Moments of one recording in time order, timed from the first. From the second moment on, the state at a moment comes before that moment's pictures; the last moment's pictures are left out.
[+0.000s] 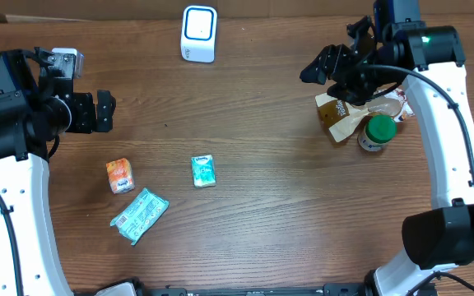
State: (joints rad) left arm 0.27 1.40 1.52 -1.02 0.25 0.24; right arm 0.11 1.82 1.91 -1.28 -0.51 0.44
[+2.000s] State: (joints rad) left arm 0.27 1.40 1.52 -1.02 0.25 0.24; right arm 0.68 1.92 1.25 -0.44 -0.42 0.69
